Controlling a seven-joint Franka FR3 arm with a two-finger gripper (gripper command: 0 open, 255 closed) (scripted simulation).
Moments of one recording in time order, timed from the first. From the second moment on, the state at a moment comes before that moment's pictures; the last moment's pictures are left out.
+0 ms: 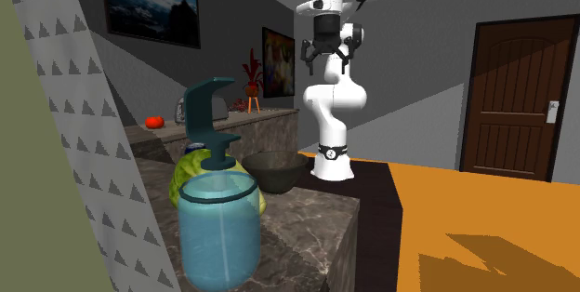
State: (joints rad) arm 0.02 -0.83 -0.01 -2.41 0.02 1.54 -0.07
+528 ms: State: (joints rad) arm -0.03 -0.77 -0.13 -2.47 -0.08 1.67 -0.20
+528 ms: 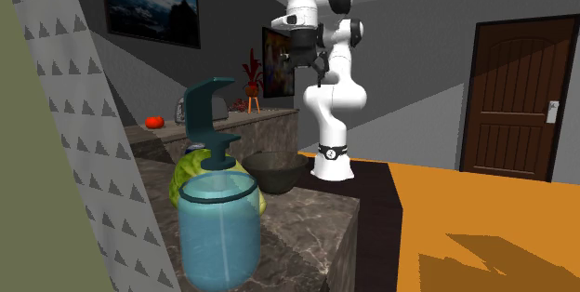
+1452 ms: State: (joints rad) arm -0.09 -0.45 -0.42 -2.42 -0.19 1.97 -0.50
